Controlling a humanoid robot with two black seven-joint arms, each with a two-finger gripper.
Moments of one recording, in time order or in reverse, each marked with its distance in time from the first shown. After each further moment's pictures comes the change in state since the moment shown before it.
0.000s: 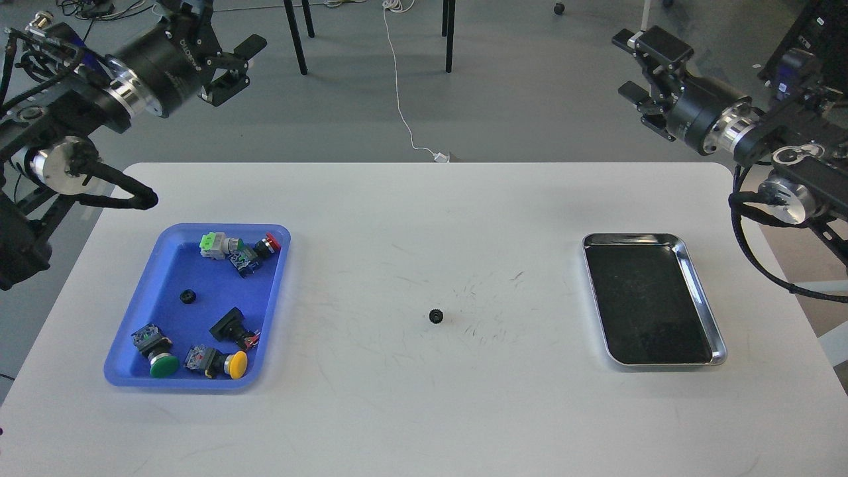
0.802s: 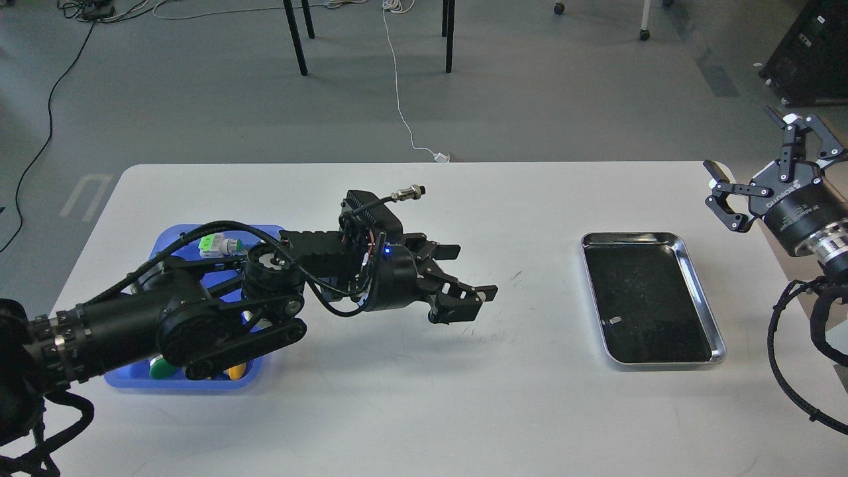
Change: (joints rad) left arm 0.035 -0.272 0.512 -0.235 1.258 0.227 -0.007; right arm -0.479 -0.190 0.244 0.251 0.541 0.171 0.044
